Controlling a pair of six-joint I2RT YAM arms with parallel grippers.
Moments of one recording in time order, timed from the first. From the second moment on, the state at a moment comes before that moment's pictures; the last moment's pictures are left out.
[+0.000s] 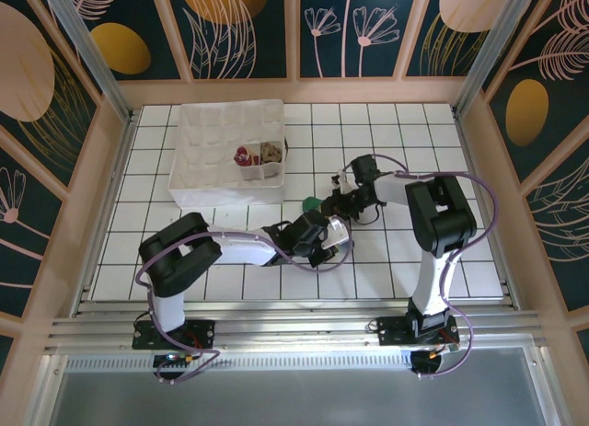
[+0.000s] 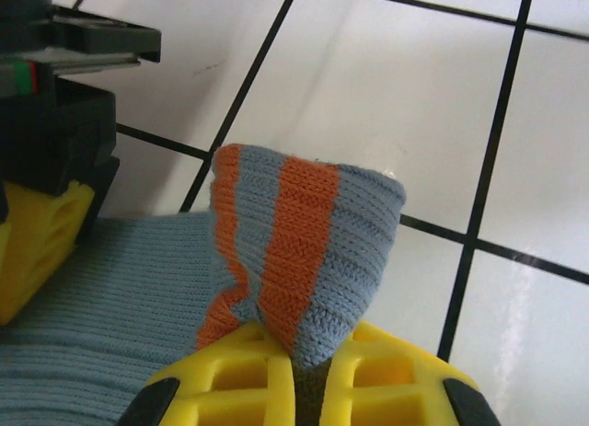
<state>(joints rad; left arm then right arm) -1.04 1.87 0.95 0.16 0.12 0.11 0.33 1.94 1.05 -0.35 -0.75 0.35</state>
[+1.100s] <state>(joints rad) -0.80 2.17 1.37 -0.16 0.75 -0.20 0.08 1.66 0.86 -0.29 -0.60 0.37</state>
